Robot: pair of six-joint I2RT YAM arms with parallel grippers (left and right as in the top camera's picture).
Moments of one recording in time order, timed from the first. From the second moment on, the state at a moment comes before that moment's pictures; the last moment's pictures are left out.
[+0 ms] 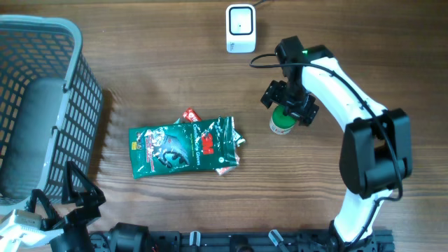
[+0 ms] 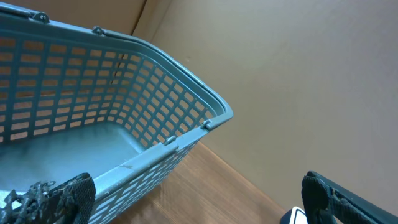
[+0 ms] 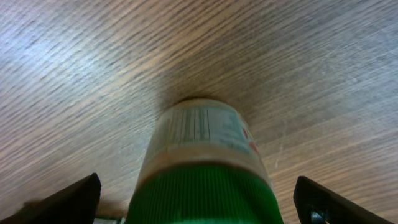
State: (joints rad) left arm -0.17 0.01 0.79 -0.81 -0.61 -0.57; right arm 0.30 2.00 1.51 -1.13 -0.05 0.83
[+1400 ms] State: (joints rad) left arm -0.17 0.01 0.79 -0.81 -0.61 -0.57; right arm 0.34 2.10 1.59 -1.25 -0.69 0.37
